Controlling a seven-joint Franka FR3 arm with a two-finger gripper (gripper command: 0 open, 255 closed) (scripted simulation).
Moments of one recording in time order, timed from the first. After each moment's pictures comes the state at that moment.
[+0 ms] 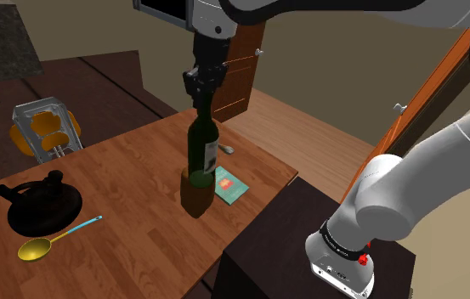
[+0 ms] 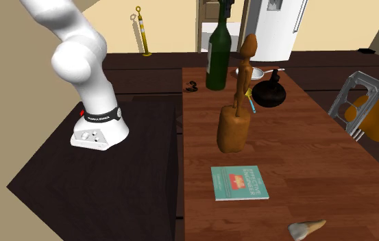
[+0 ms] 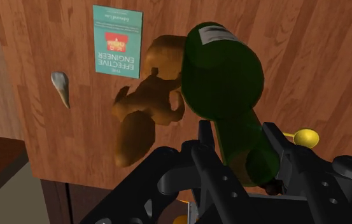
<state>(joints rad) 0.14 -0.30 0.23 -2.04 0.06 1.83 0.18</state>
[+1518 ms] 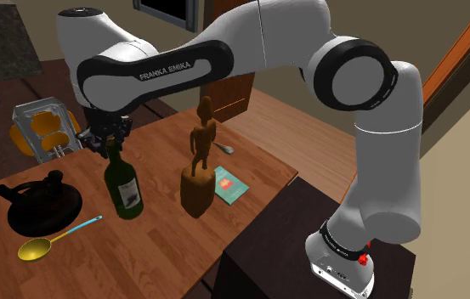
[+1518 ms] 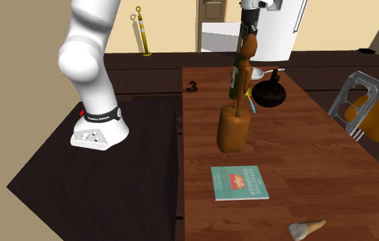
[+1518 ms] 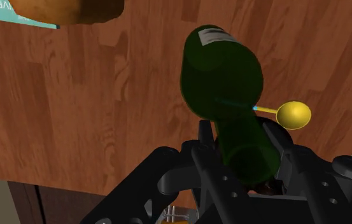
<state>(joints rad) 0.32 0.51 0.32 -1.46 -0.21 2.03 0.51</state>
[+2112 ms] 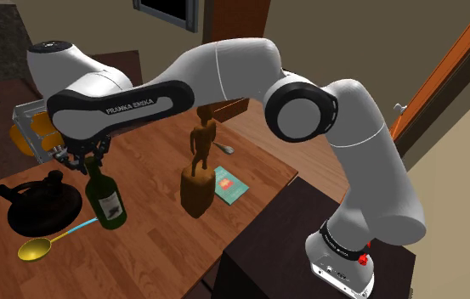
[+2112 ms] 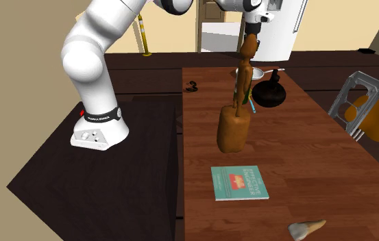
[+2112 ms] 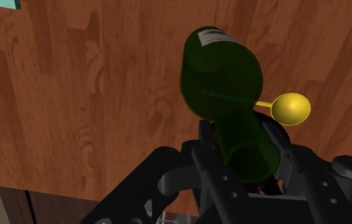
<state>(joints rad) 0.42 0.81 0.29 -1.13 -0.27 1.99 0.54</state>
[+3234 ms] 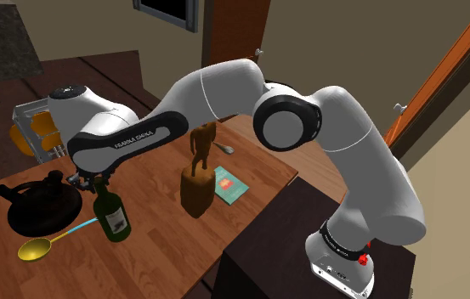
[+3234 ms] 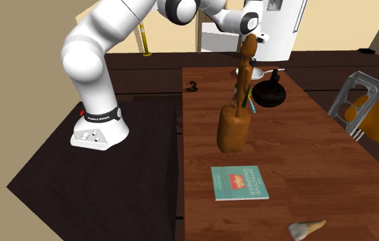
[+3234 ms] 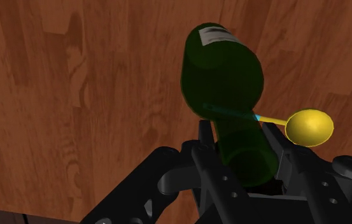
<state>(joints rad) 0.42 0.91 0.27 -1.19 -0.29 2.15 0.56</state>
